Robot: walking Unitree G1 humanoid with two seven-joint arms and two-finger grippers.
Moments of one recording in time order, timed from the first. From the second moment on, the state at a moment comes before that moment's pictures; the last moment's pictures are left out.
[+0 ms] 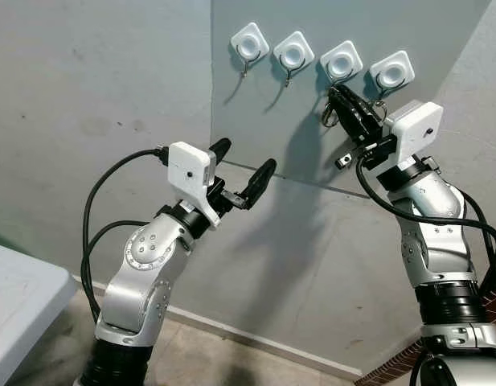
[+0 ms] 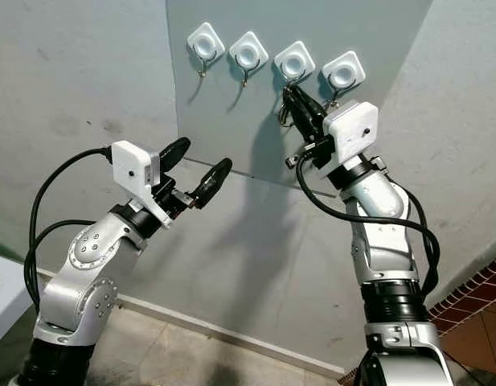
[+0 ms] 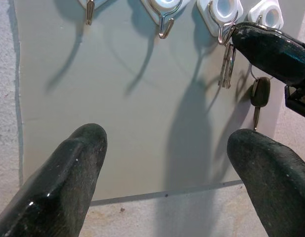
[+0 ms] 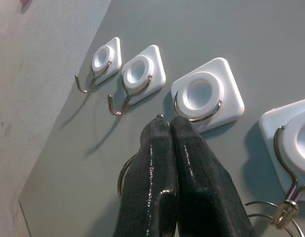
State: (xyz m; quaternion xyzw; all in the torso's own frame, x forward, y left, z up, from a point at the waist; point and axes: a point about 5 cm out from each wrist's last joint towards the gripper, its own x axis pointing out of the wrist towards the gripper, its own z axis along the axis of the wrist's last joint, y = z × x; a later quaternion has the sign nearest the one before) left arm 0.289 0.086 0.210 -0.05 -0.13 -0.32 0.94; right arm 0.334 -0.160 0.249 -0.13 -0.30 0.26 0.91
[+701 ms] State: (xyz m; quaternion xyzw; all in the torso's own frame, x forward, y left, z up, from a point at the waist) left arm 0.289 0.087 0.209 -0.05 -0.13 -0.32 0.94; right arm 0.343 -0.158 0.222 -0.14 -0.23 0.25 0.93
